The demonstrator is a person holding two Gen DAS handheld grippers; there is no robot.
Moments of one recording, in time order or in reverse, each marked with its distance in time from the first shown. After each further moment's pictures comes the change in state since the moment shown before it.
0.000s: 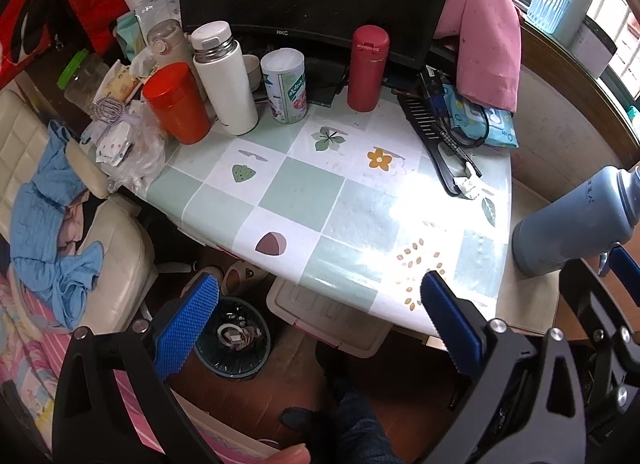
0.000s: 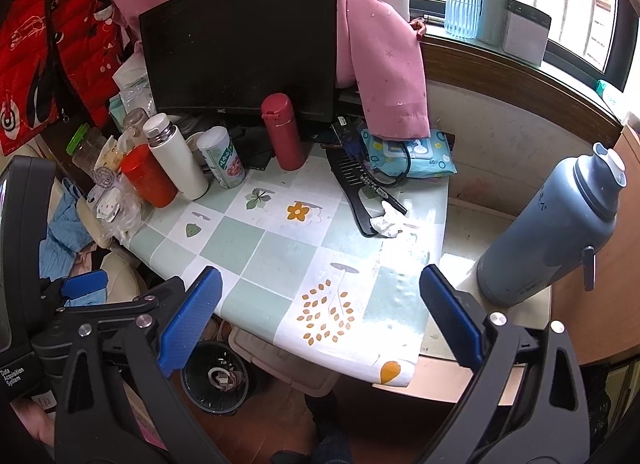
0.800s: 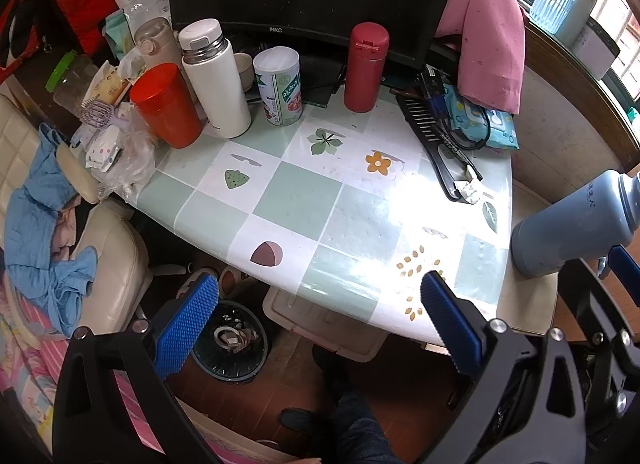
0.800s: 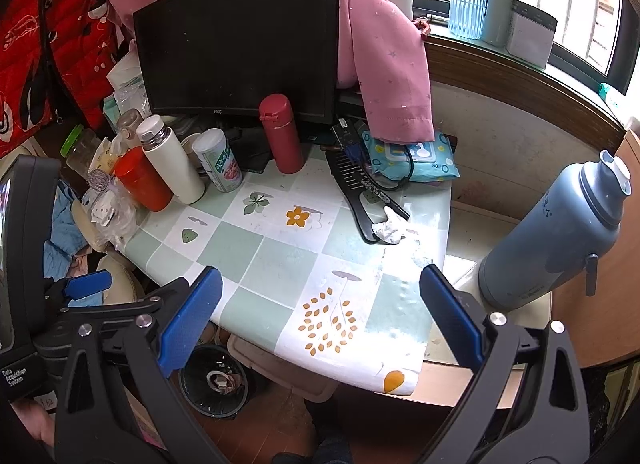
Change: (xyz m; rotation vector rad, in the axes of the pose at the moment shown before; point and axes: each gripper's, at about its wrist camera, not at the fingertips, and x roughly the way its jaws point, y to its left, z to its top) left arm 0.015 0.004 0.016 0.006 0.018 -0.020; right arm 0.006 0.002 0.008 -0.004 0.003 -0.004
